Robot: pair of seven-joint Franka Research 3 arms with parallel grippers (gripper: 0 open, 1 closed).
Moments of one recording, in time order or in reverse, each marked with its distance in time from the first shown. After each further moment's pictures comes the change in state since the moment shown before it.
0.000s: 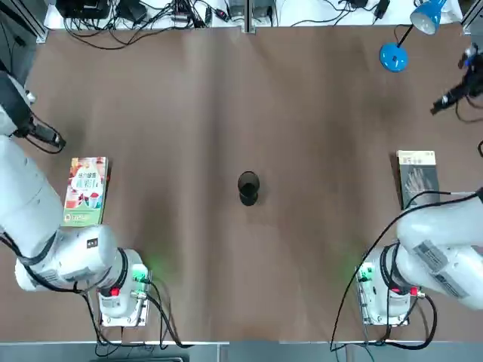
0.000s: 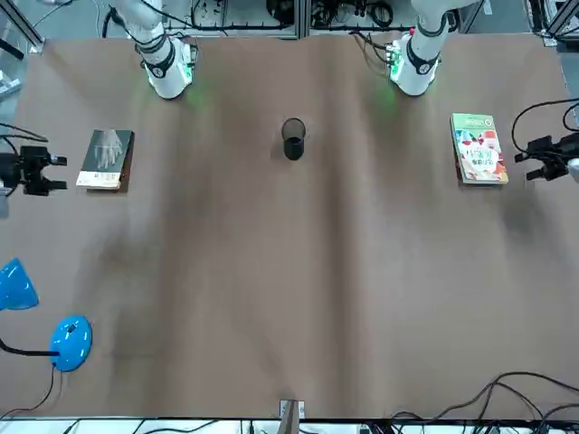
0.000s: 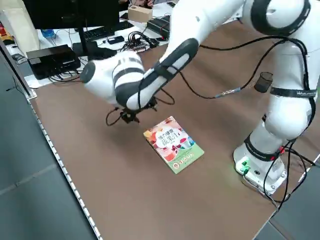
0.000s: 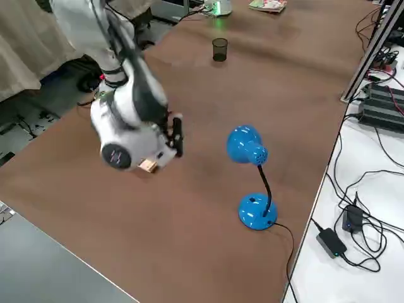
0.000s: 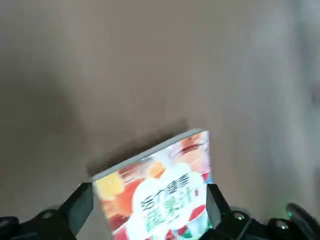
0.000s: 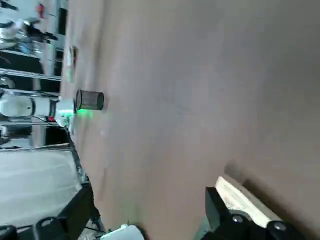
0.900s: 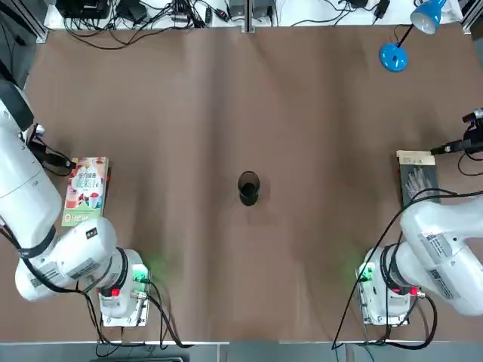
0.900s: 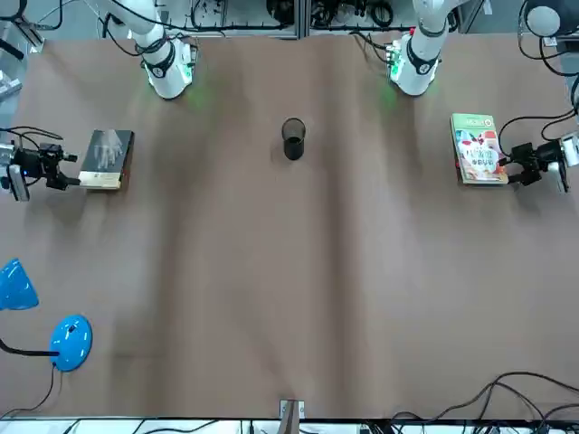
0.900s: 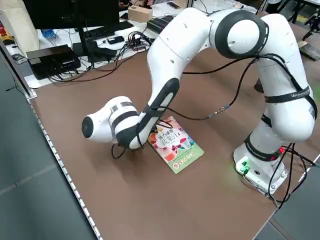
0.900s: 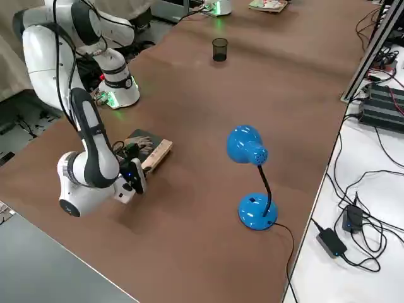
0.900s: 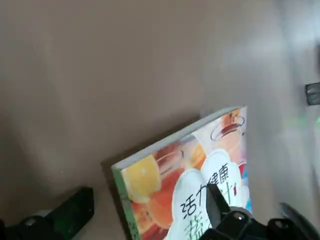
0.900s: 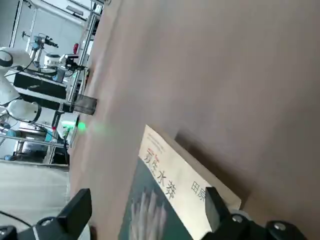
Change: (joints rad) left arm 0.193 0.217 -0.129 0.053 -0.129 -0.065 0.155; right arm -0.227 0.262 0.000 0.026 0.012 0.091 -0.276
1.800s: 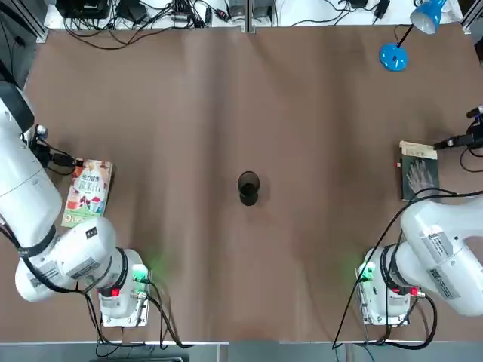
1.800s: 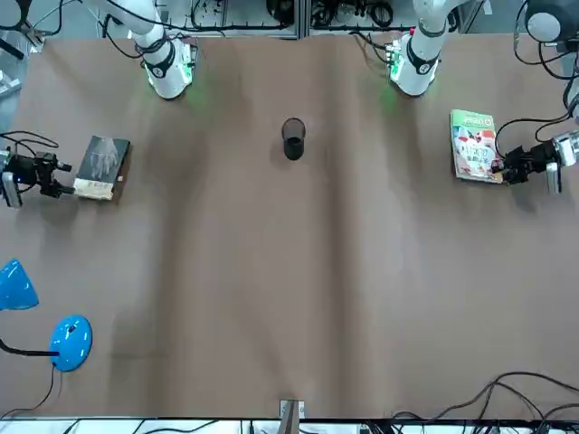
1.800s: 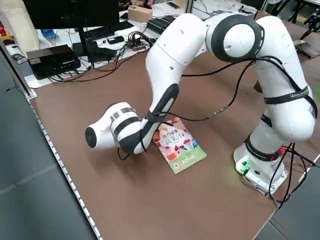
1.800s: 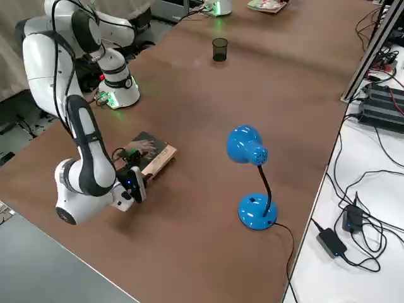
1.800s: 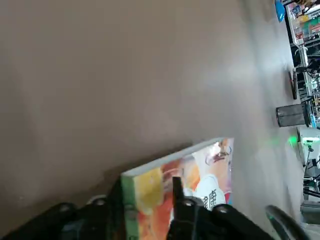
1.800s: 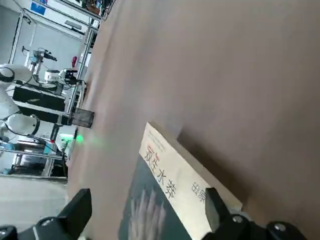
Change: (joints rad) left arm 0.015 0.027 0.000 0.001 -0.080 -0.075 0.000; right arm -0.011 0.056 0.017 0.111 0.031 -0.047 0.077
